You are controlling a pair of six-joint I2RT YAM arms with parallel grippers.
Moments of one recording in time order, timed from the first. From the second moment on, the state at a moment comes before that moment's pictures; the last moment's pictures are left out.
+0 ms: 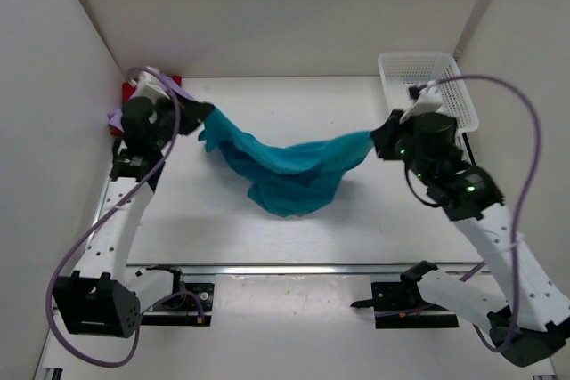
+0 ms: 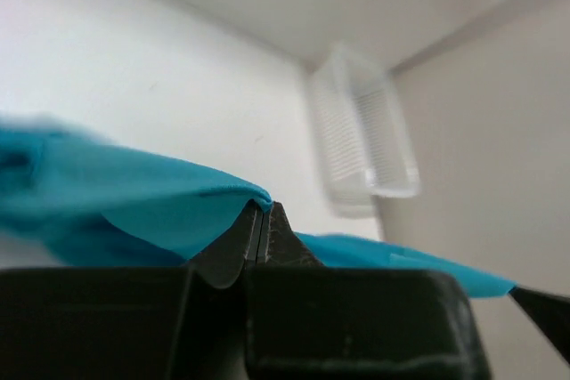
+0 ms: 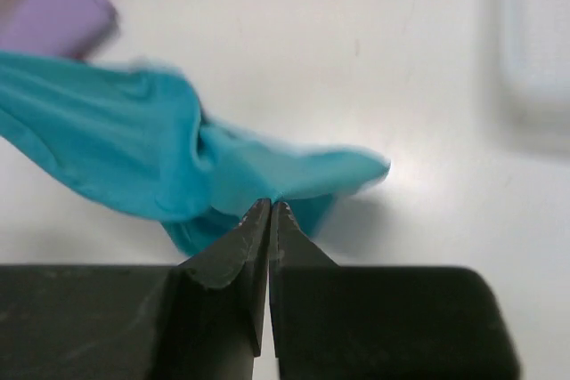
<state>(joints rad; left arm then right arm) -0.10 1.12 0.97 -0.07 0.29 -0.75 0.50 0.92 1.11 -0.59 0.18 0.39</state>
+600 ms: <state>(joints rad) 0.19 1.11 1.28 -0.09 0.48 -0.84 0.15 1.47 2.21 -0.77 -0.11 0.16</state>
